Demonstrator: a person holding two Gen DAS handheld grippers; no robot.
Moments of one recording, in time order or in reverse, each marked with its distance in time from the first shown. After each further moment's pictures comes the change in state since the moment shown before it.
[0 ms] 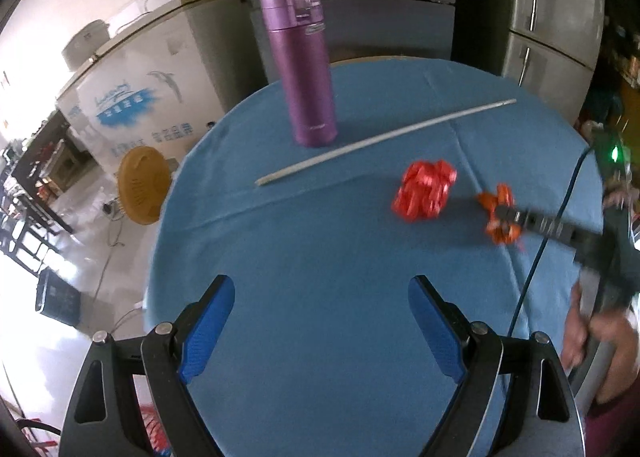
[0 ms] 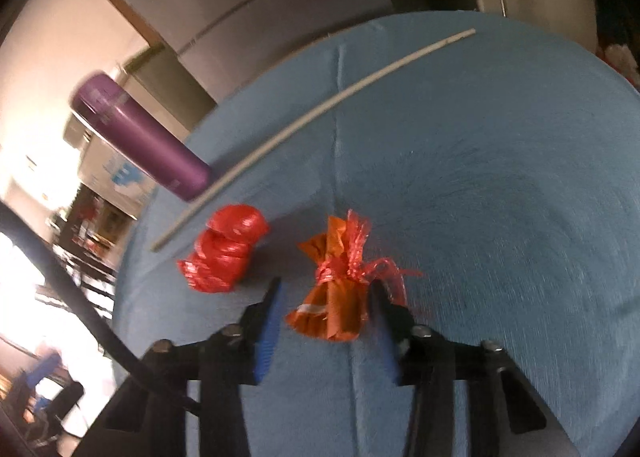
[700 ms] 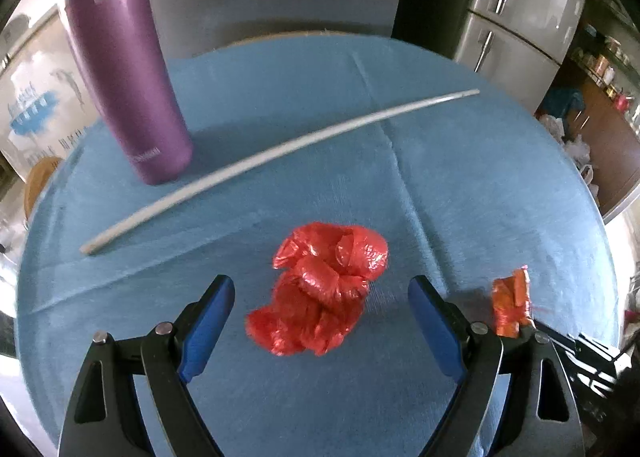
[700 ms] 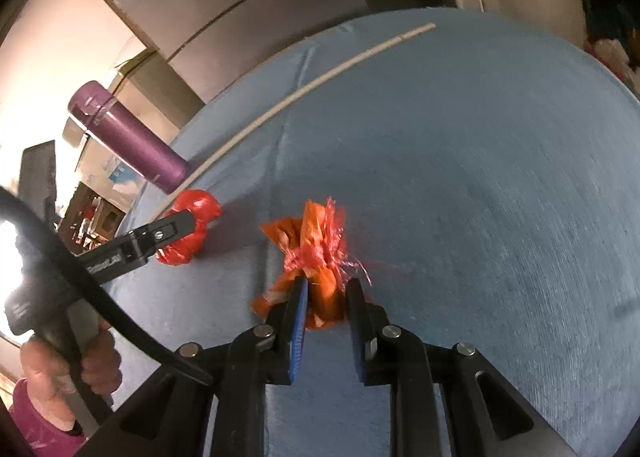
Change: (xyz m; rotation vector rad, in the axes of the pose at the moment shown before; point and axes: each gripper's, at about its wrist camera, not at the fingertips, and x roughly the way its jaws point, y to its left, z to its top) left arm 0.125 -0.078 0.065 0.029 0.086 -0.258; right arm -0.025 -0.057 -0.018 0.027 -0.011 0.026
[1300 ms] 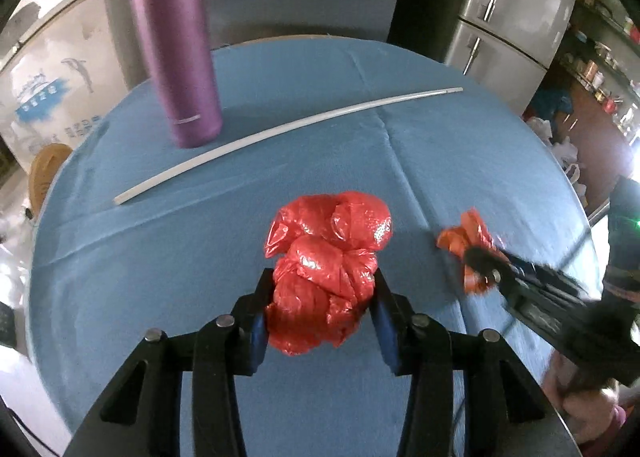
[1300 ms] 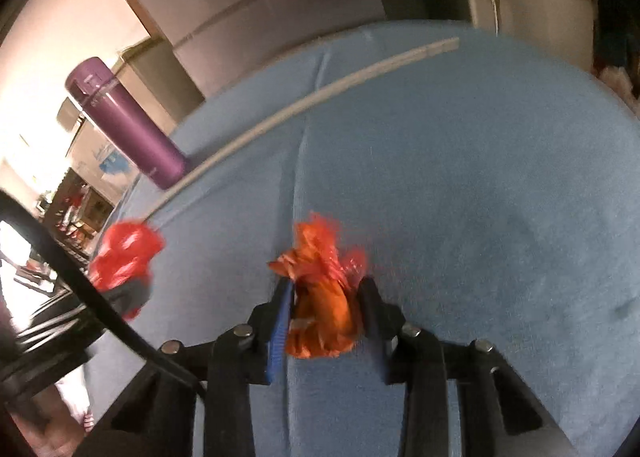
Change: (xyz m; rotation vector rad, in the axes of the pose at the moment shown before) left arm -0.066 0.016 -0.054 -0.010 -0.046 -0.010; right arm 0.017 0.043 0.005 -0.116 -0.056 -0.095
